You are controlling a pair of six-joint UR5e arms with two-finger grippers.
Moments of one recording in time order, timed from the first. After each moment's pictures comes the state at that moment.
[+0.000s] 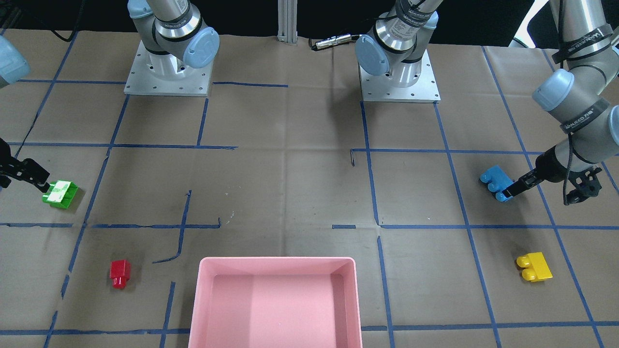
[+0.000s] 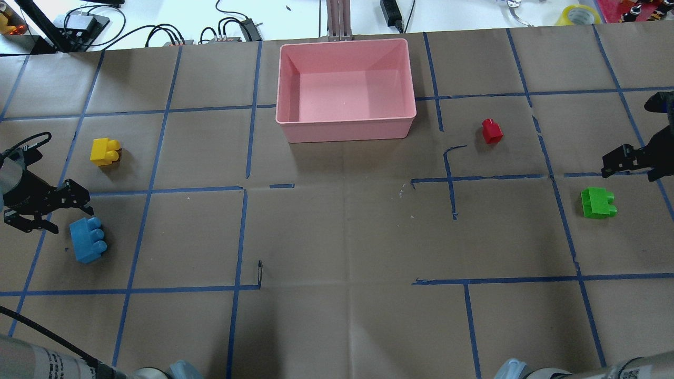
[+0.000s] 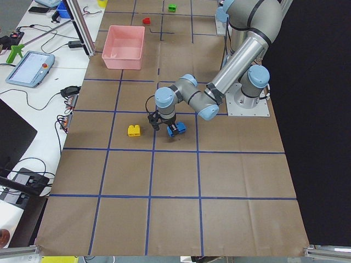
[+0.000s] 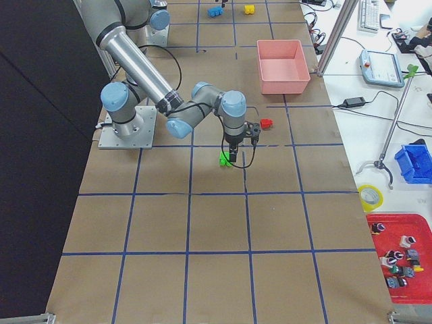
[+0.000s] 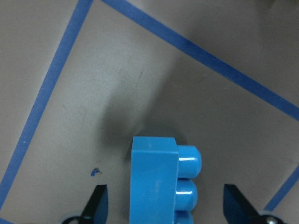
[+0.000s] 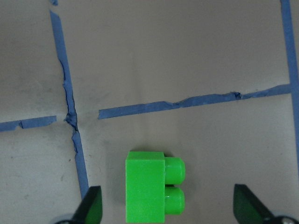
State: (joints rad) left arm -0.85 -1.90 -1.94 -0.98 1.58 0.21; right arm 0.91 -1.37 2.01 -2.27 -1.51 -0.53
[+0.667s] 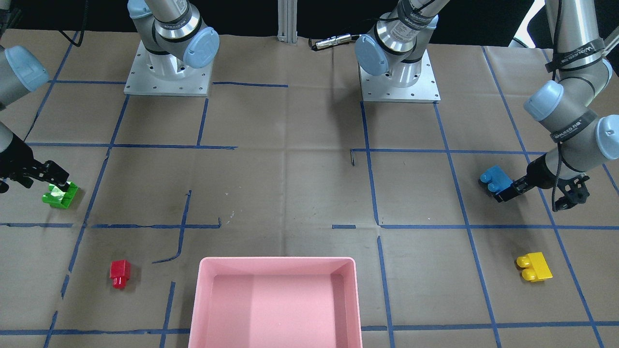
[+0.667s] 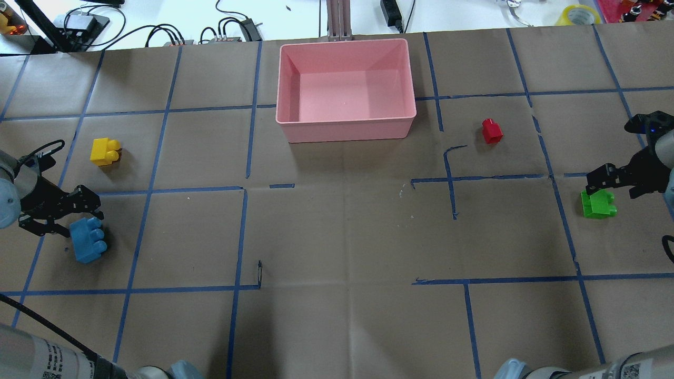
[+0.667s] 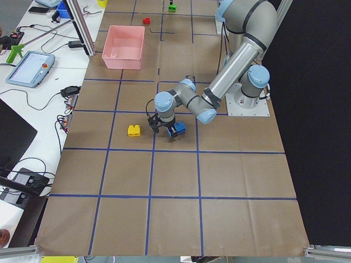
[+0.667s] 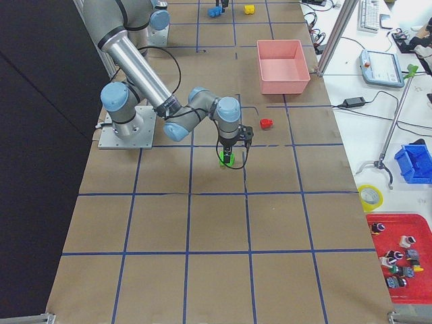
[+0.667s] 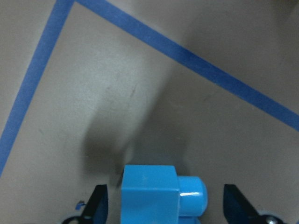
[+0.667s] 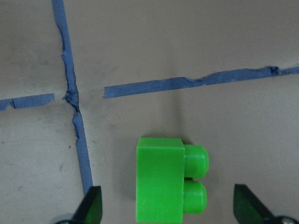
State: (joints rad) left arm -0.85 -1.94 -1.96 -0.95 1.58 0.22; right arm 0.91 -1.34 2.06 -2.32 -1.51 -0.54
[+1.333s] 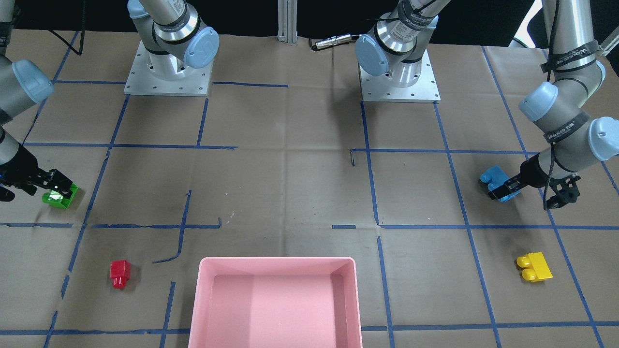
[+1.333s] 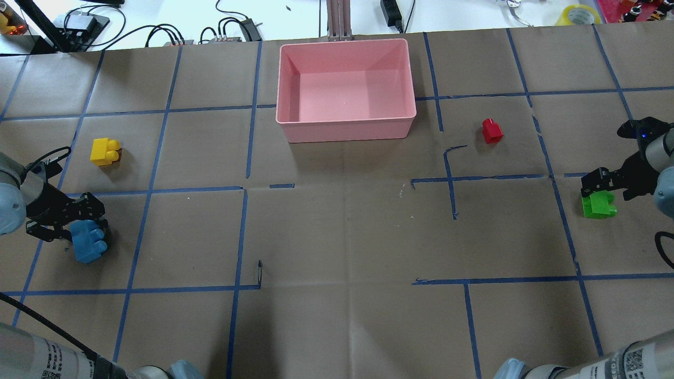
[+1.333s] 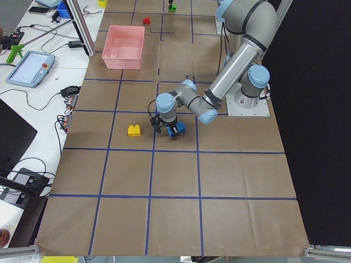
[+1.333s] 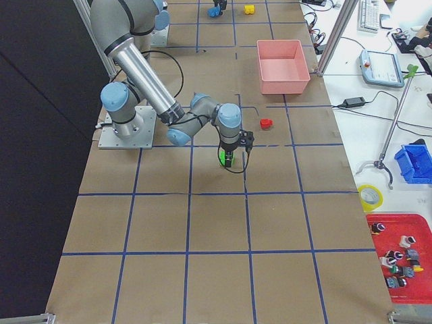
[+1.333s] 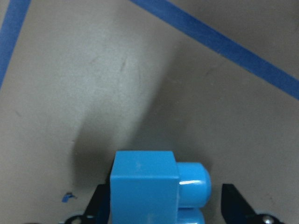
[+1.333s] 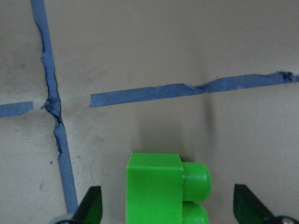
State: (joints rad) left arm -0.85 -1.94 -1.99 -0.95 1.58 0.23; right arm 0.91 -1.27 2.07 -2.39 -1.52 -0.54
